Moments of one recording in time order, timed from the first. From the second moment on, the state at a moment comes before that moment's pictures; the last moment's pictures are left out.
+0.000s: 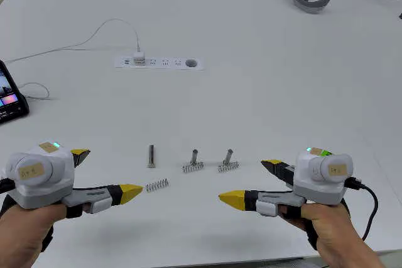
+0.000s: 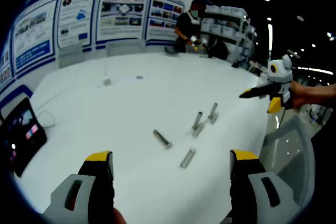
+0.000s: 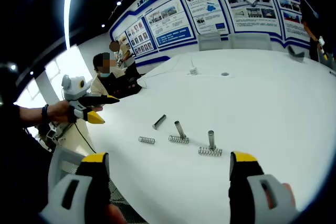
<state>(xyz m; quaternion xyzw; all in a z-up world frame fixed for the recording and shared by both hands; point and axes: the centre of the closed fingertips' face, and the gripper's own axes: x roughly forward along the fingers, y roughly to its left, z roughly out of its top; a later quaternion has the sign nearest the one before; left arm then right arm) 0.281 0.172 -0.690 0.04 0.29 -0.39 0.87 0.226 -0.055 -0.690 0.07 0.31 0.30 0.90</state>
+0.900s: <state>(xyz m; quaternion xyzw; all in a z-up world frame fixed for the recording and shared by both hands) 0.283 0.173 -0.690 0.04 0.30 -0.39 0.87 0.229 -0.061 -0.686 0.06 0.29 0.30 0.91</state>
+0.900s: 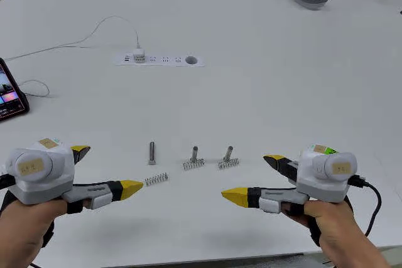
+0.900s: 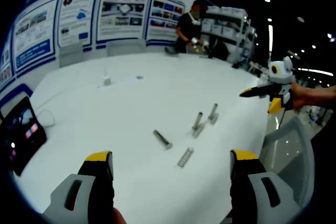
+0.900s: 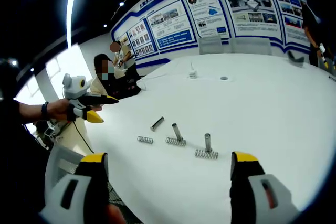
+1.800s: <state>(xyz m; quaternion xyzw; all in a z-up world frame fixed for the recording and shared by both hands) 0.307 0.151 -0.714 0.02 0.32 -0.39 0.86 0.222 -0.070 -0.691 0.07 0.30 0.29 0.91</state>
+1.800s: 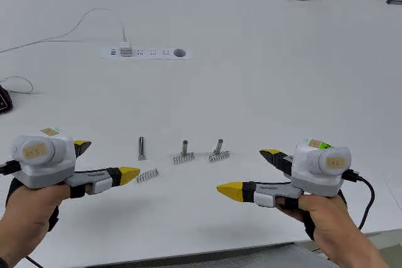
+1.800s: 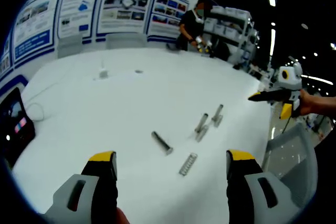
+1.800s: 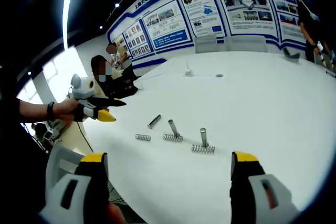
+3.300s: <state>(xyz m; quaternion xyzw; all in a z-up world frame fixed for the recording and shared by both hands) 0.361 0.108 -0.769 0.02 0.36 -0.39 0.84 0.218 -0.072 -0.698 0.08 0.31 0.28 0.91</state>
